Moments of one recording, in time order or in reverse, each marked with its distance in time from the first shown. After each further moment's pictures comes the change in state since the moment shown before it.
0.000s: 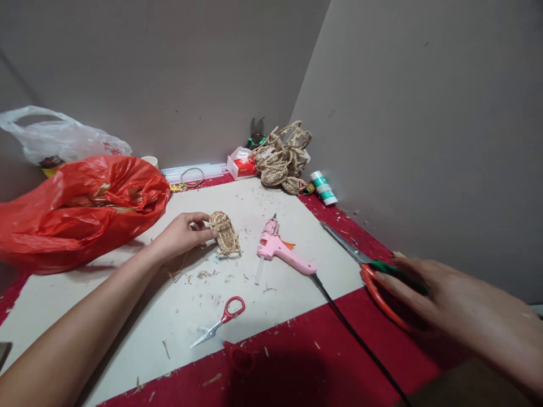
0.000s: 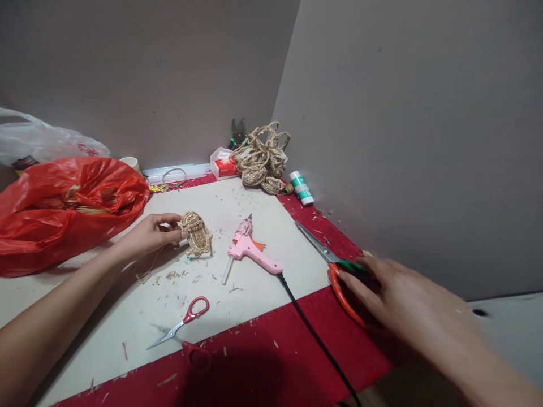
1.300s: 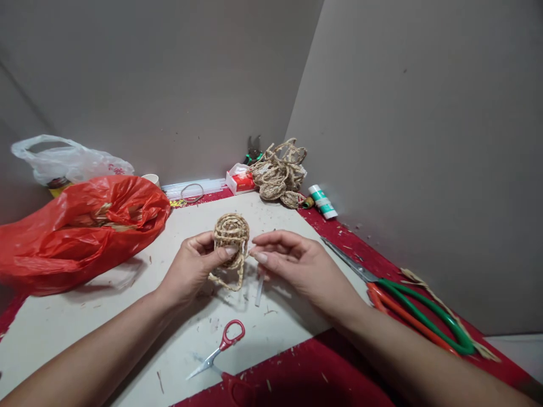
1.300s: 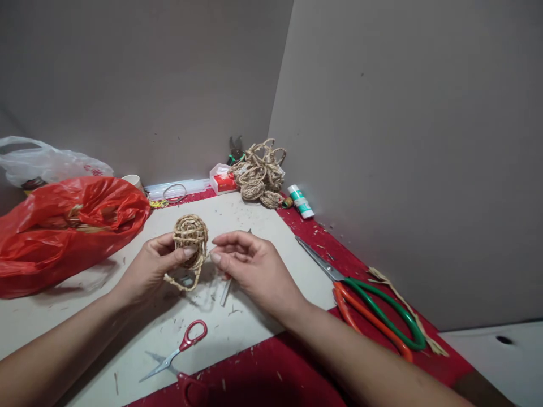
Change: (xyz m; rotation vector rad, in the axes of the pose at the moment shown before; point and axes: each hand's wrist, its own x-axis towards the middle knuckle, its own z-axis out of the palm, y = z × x) left_hand -0.025 0.027 0.043 -0.702 0.017 0.123; right_hand 0.024 -0.163 0.045 1.281 -0.370 -0.222
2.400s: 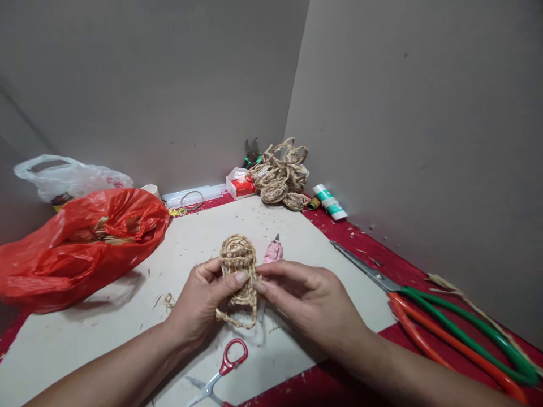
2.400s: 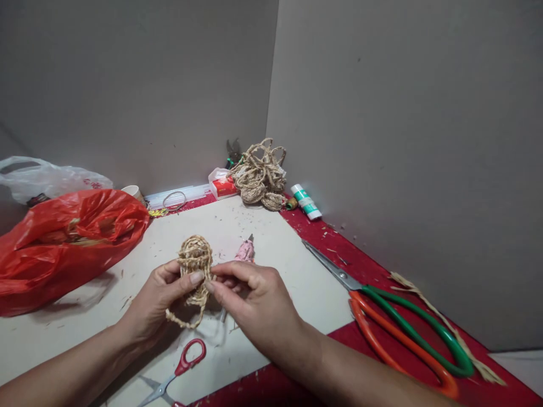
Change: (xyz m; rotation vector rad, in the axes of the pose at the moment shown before) left_hand -0.012 -0.019 0.024 -0.227 -0.004 -0.164; right_hand -0.013 0.021 -0.005 -0.321 0.065 -0.292
